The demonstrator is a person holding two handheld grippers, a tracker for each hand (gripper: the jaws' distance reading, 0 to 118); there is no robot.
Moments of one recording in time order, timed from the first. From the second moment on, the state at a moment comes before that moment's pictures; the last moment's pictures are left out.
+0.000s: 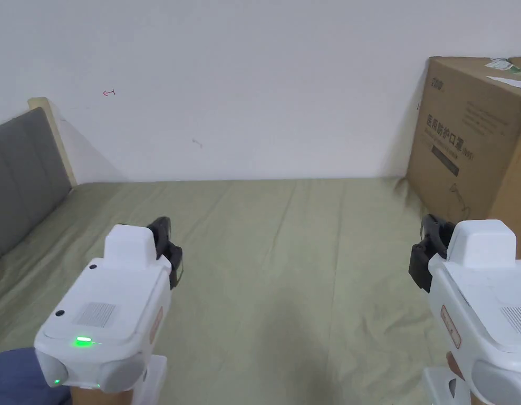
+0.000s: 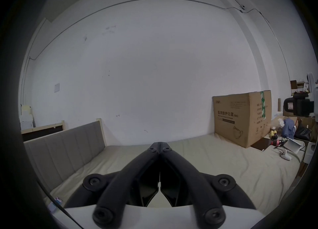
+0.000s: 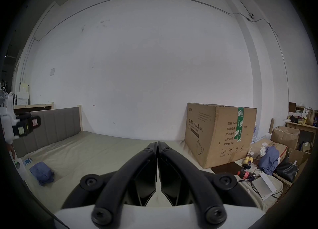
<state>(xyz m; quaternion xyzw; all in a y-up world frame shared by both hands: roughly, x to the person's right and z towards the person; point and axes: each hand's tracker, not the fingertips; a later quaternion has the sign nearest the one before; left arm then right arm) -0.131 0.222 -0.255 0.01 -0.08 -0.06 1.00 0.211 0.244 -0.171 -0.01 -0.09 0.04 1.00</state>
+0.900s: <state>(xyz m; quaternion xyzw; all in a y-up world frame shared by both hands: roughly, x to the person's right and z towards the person) -0.139 0.215 -0.260 0.00 -0.07 -0.04 1.00 0.200 0.243 -0.175 -0.02 -0.08 0.04 1.00</state>
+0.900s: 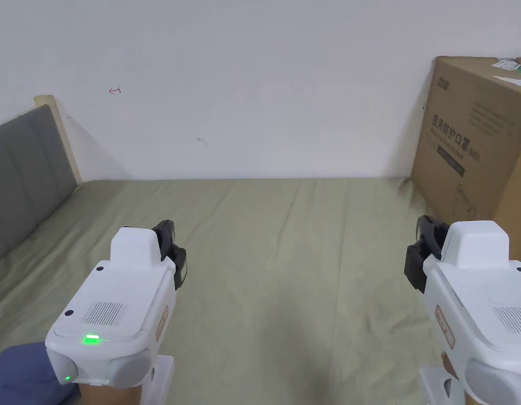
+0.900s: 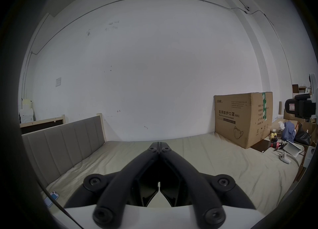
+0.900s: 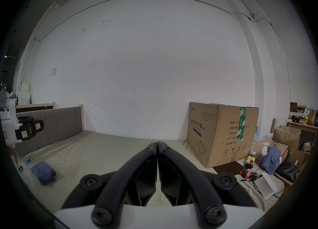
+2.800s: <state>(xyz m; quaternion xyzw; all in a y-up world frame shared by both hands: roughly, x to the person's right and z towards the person) -0.148 0.217 -0.267 0.00 -0.06 -0.02 1.00 0.188 0.241 -0.179 -0.02 -0.09 0.04 0.99</state>
